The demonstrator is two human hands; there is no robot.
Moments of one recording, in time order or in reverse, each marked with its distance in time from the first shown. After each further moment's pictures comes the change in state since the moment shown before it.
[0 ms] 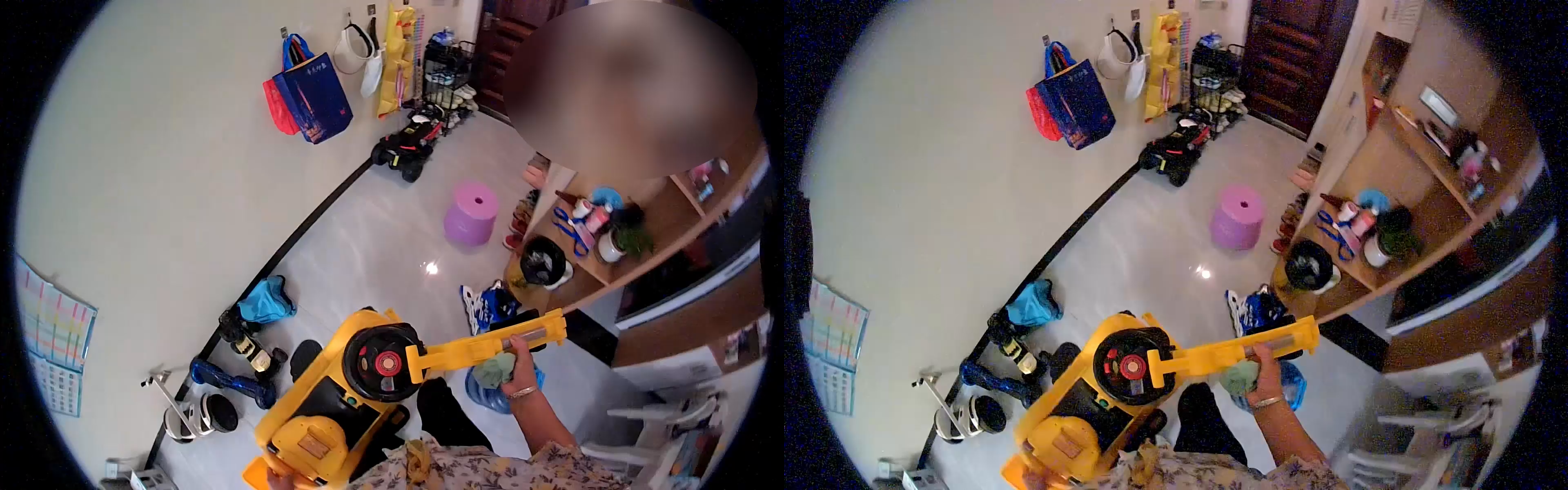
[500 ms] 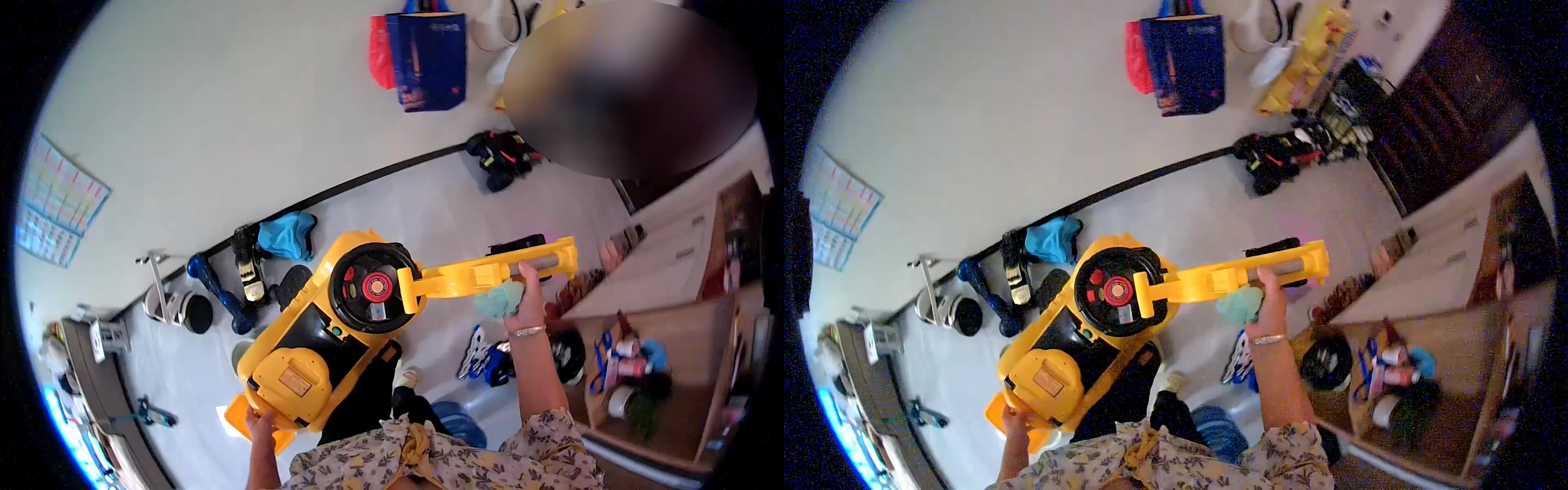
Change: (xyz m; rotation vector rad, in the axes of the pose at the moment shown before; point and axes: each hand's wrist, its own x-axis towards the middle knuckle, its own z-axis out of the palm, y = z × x) left_hand -0.031 0.135 0.203 -0.205 0.468 -0.315; right_hand 0.254 -0.079 0.265 -0.271 -0.473 0.093
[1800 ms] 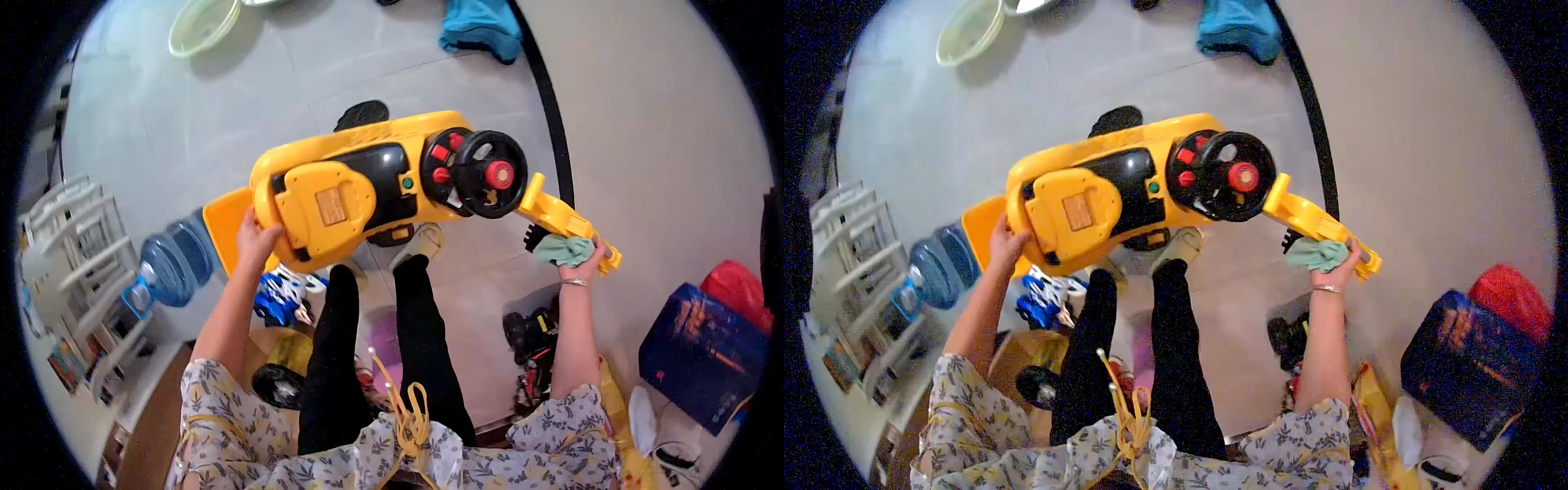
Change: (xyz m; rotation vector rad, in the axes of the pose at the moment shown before) left_hand -0.041 -0.172 0.103 -0.196 0.481 -0.350; right_hand 0.216 0.209 0.178 -0.803 -0.344 0.600
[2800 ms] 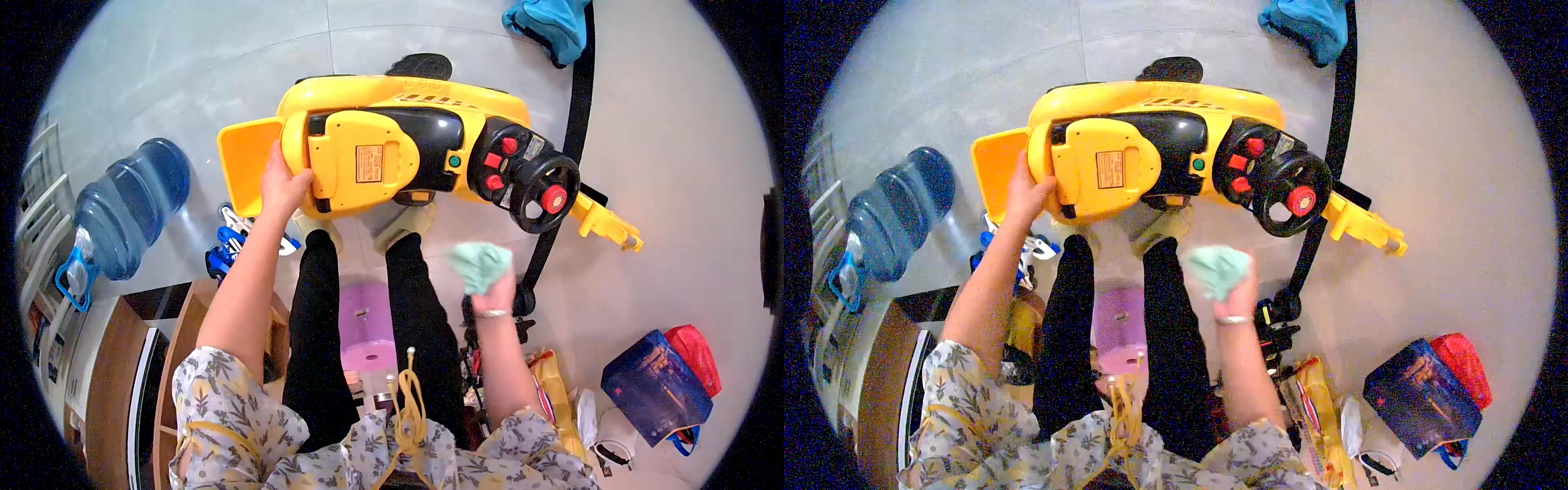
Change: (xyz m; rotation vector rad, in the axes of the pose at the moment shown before) left_hand 0.070 -0.093 0.050 0.046 0.024 0.077; right_hand -0.142 0.254 0.053 -0.444 -0.138 0.163
